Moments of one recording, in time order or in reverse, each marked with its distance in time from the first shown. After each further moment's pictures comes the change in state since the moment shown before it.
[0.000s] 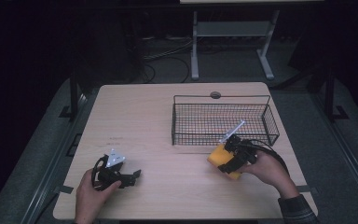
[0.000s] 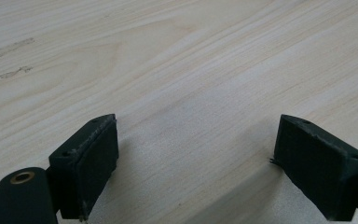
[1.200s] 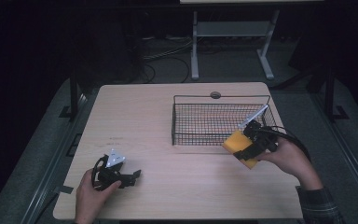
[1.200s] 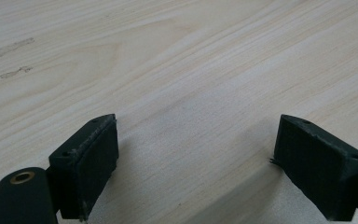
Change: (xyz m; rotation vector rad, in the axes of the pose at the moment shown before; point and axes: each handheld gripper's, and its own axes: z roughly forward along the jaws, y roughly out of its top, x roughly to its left) left arm 0.000 0.000 0.000 -0.001 0.001 -0.003; right arm -0.030 -0.006 -0.060 -0.035 -0.055 0.047
